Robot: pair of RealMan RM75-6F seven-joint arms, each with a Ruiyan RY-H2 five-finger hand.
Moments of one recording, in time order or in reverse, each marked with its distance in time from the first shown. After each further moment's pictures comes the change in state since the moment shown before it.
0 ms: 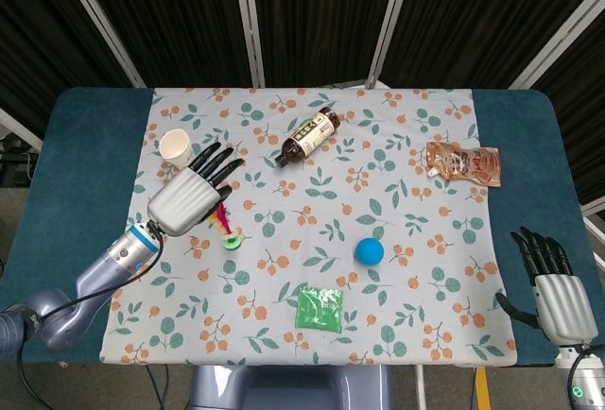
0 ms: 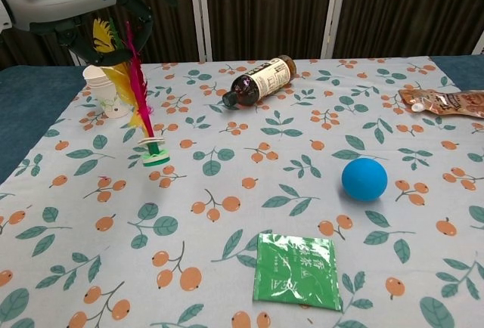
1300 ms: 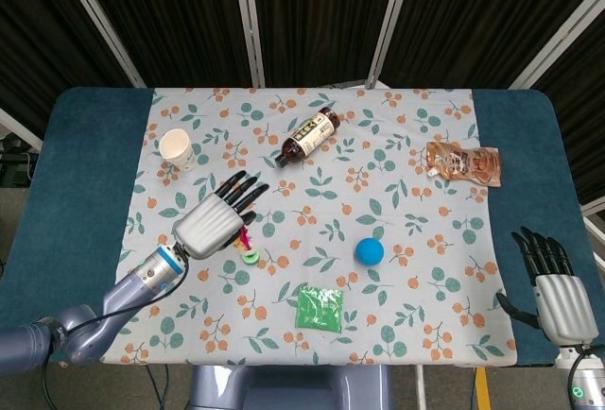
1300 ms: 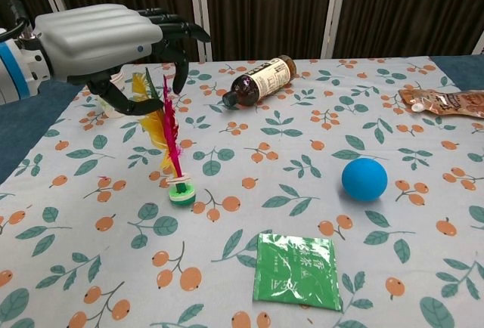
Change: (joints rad) left arm 0.012 -0.114 0.019 -0.033 -0.015 -0.026 0.082; right arm -0.002 0.000 0.002 -0.002 0.002 0.002 -0.005
